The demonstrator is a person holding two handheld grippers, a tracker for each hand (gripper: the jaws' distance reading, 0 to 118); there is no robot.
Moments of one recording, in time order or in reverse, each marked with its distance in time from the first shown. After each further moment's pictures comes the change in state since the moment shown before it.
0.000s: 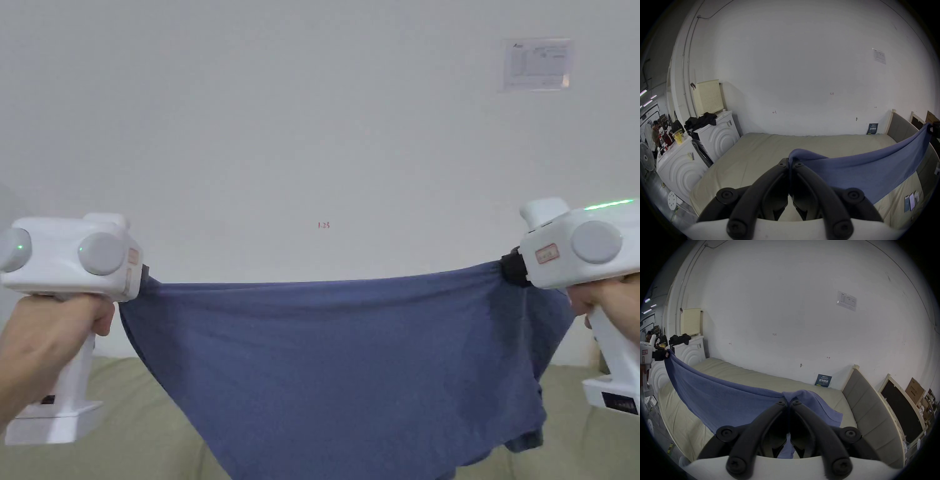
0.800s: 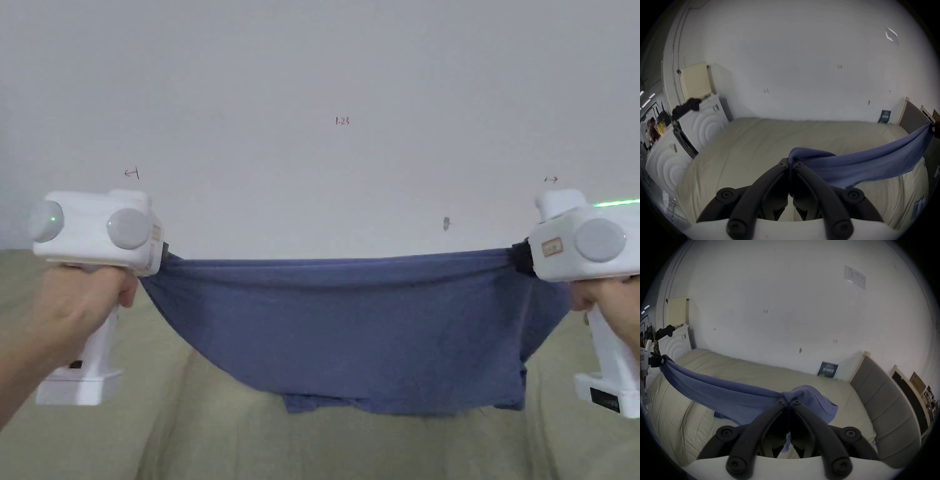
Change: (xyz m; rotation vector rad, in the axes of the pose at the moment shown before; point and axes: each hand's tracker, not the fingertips) left arm 0.061 -0.091 -0.202 -0.199 0.001 -0.003; right arm -0.017 -0.088 -0.190 -0.142 -0.018 -0.030
